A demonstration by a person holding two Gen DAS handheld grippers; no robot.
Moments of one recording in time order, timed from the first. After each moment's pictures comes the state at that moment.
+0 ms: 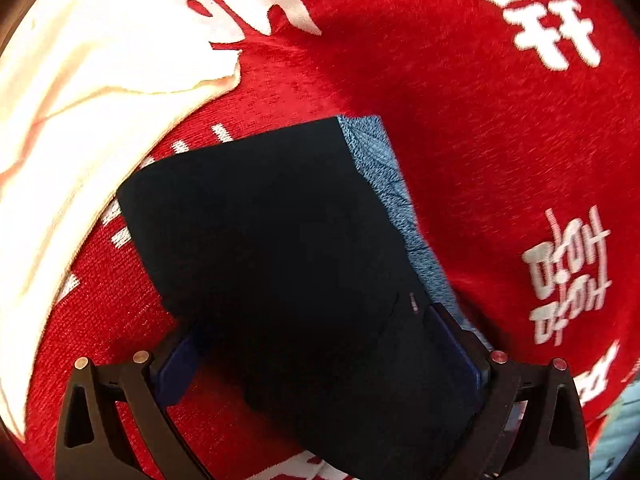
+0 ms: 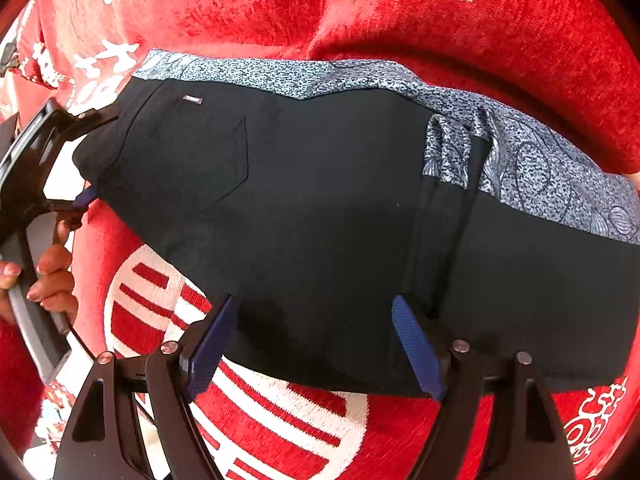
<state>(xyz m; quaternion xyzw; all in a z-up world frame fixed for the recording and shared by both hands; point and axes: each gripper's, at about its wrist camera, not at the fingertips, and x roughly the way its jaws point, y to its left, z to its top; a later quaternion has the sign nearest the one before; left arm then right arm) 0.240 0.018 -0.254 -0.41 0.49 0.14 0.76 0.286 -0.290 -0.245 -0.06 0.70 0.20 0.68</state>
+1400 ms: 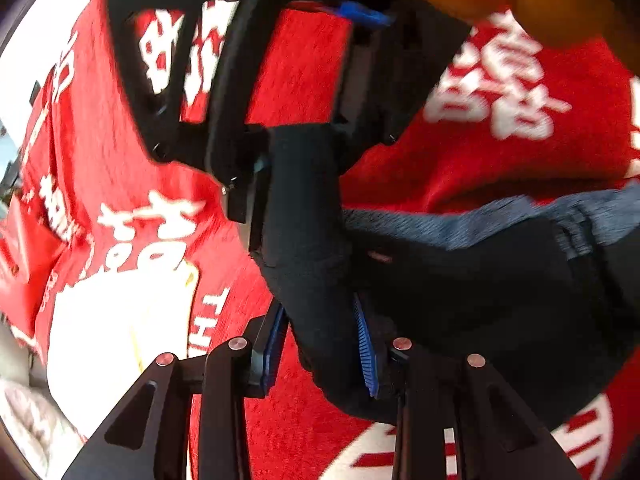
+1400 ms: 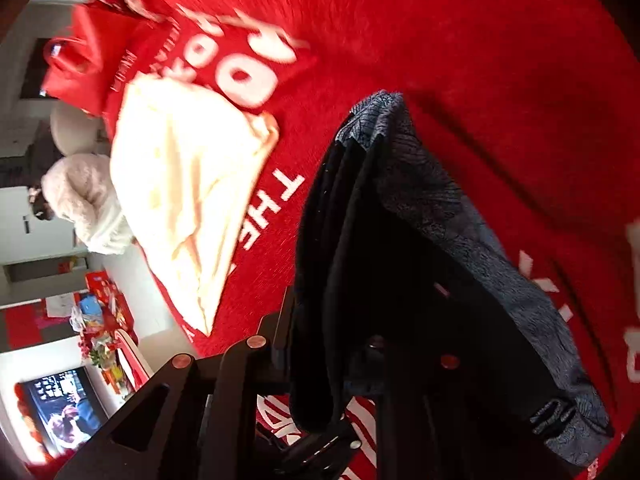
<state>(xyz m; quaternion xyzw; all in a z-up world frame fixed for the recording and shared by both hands) 0.227 -0.150 -0.165 0.11 0.45 0.09 0.88 0.398 -0.087 -0.188 -0.05 0.74 0.39 0.54</state>
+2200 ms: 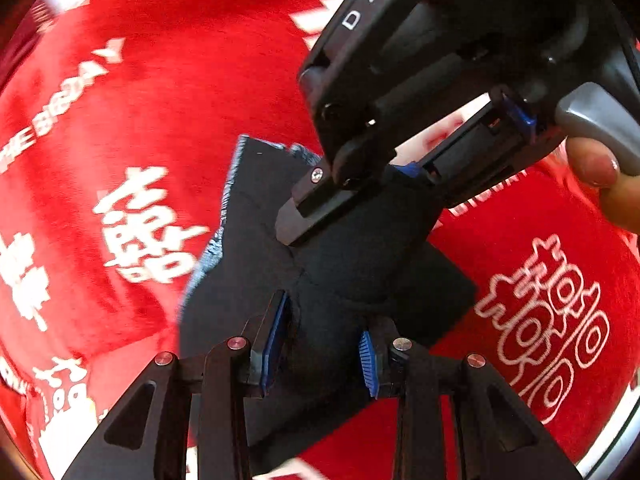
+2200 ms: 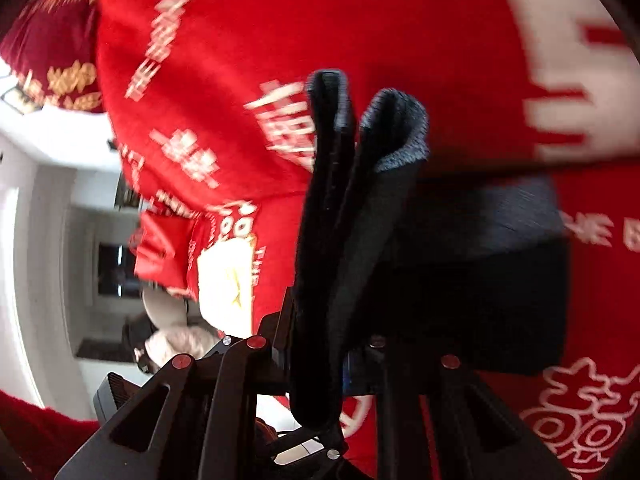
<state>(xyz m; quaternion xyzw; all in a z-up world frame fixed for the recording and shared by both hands) 0.206 -0.466 -0.118 0.21 0.42 -0.17 0.87 0.350 -0.532 -0.141 0.31 0.63 0.28 0.66</state>
